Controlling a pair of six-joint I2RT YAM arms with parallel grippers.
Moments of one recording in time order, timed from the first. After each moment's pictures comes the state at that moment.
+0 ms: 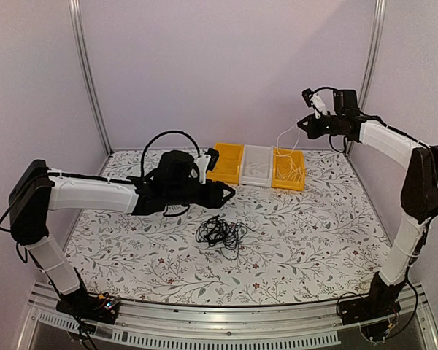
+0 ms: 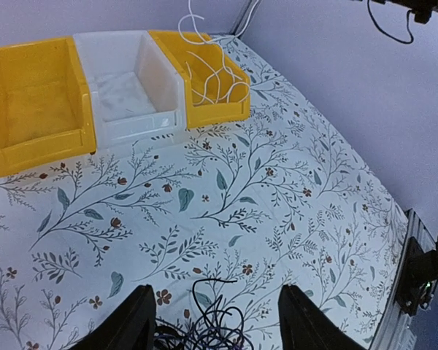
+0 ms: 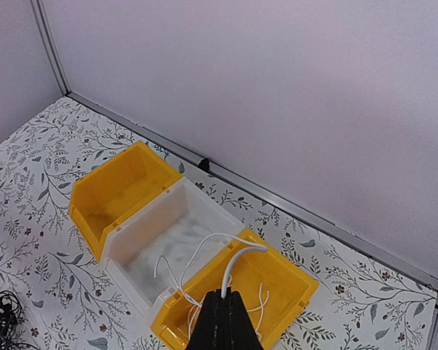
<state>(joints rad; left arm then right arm) -0.86 1.69 1.05 0.20 0.08 -0.41 0.20 1.82 1.61 -0.24 -0.37 -0.20</state>
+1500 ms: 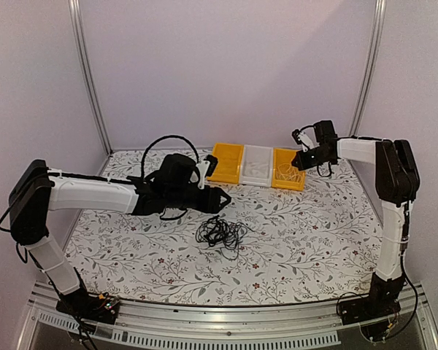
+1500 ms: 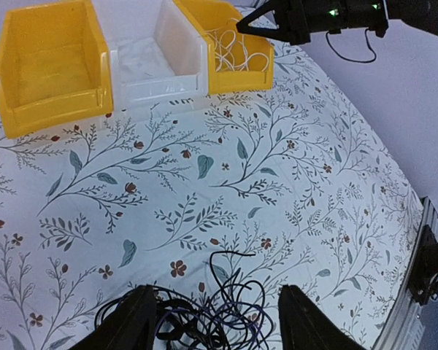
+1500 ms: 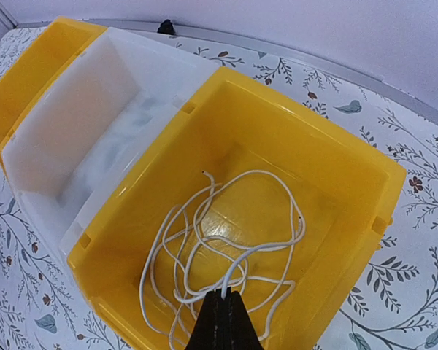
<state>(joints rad) -0.86 1.69 1.05 0.09 0.06 -0.42 0.19 2.13 1.61 -0.29 -0.30 -0.13</state>
